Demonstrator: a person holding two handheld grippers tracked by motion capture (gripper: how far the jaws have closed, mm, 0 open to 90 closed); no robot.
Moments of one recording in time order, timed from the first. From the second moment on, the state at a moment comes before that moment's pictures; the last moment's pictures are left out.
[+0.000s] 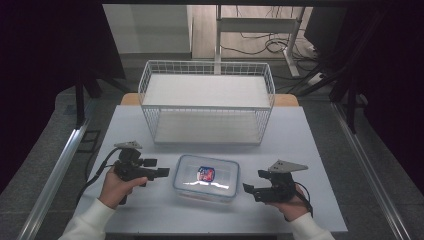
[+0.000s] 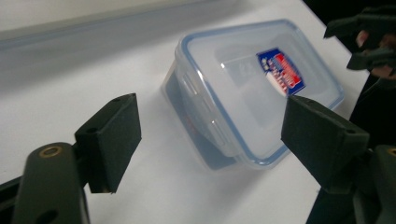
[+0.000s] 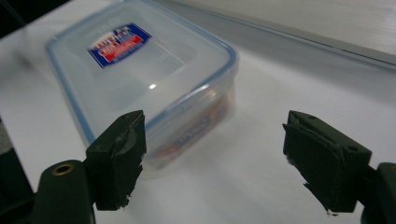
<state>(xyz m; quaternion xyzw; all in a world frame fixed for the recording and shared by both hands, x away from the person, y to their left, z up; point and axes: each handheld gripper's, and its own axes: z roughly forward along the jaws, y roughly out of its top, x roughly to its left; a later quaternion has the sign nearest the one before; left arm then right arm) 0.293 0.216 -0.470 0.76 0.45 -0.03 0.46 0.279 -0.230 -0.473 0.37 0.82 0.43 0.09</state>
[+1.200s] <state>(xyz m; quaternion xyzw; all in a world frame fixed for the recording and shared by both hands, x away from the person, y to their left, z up) 0.334 0.178 -0.517 0.75 0.45 -0.17 0.45 0.300 -0.202 -0.490 0.44 0.77 0.45 -0.04</state>
